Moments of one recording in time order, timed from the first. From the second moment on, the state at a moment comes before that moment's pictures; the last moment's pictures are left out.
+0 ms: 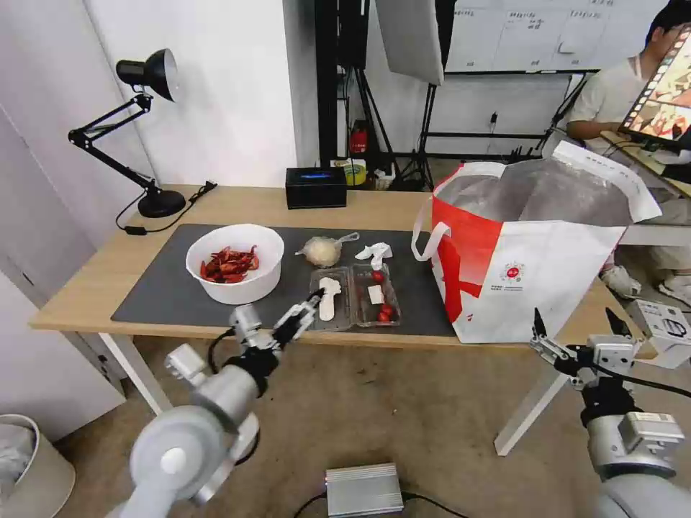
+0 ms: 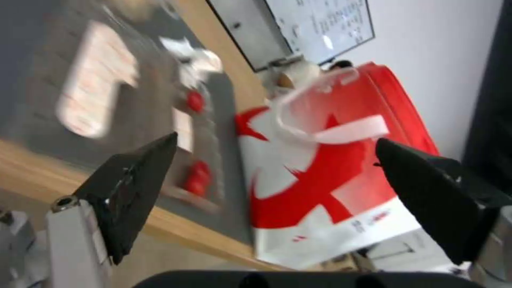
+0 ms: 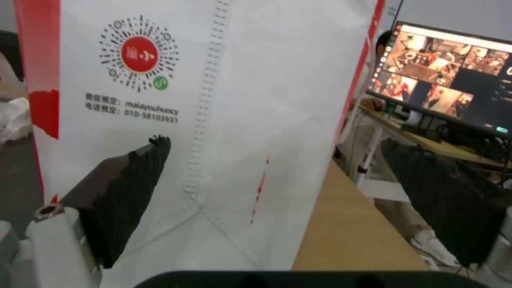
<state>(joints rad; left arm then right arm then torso) 1.27 -1.19 -0.25 -2.27 -1.48 0.27 -0.40 -1.76 1.14 0.74 2.32 0.22 -0.09 0.32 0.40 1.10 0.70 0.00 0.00</state>
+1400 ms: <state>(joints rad) 1.13 -1.24 -0.11 -2.01 -1.55 0.21 -0.44 -1.77 1.18 0.73 2.27 0.19 -0.08 0.33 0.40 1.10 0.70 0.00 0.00</state>
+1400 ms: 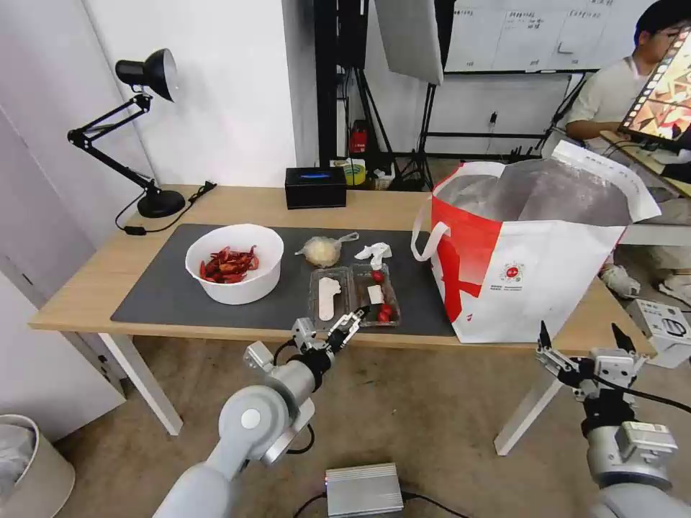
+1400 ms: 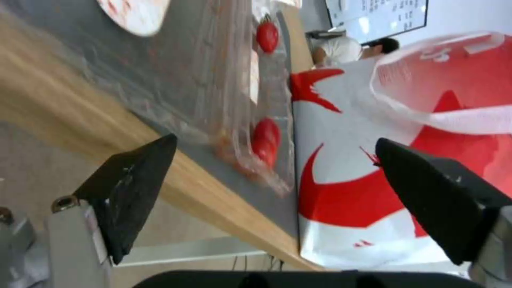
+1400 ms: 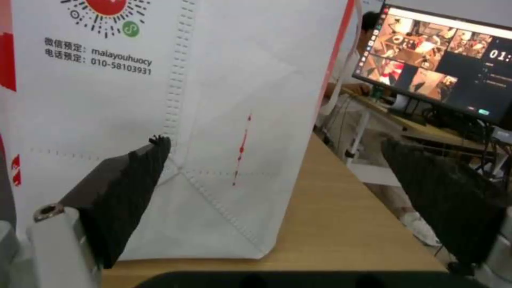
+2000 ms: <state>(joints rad) 1.13 -1.25 -0.11 -1.97 -1.44 0.17 -0.42 -1.76 1.19 0.72 2.27 0.18 -0.07 0.34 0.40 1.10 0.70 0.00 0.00</state>
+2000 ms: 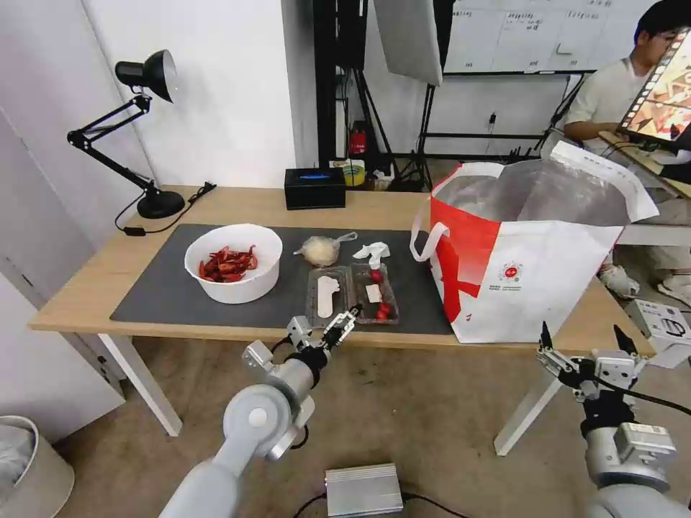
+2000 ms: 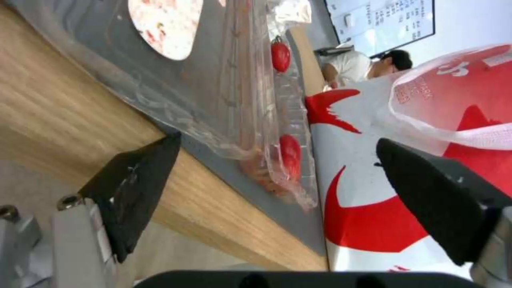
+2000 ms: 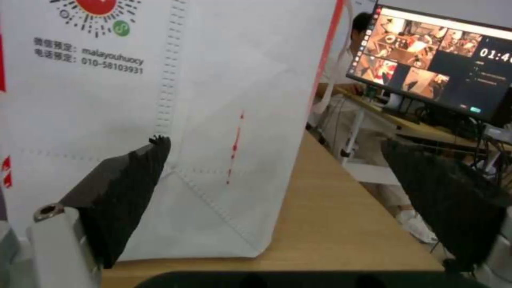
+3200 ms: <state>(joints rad) 1.13 -1.24 -0.14 -1.99 -1.32 0.16 -0.32 -1.74 1.22 0.65 2.24 0.15 -0.04 0.32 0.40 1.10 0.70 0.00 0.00</state>
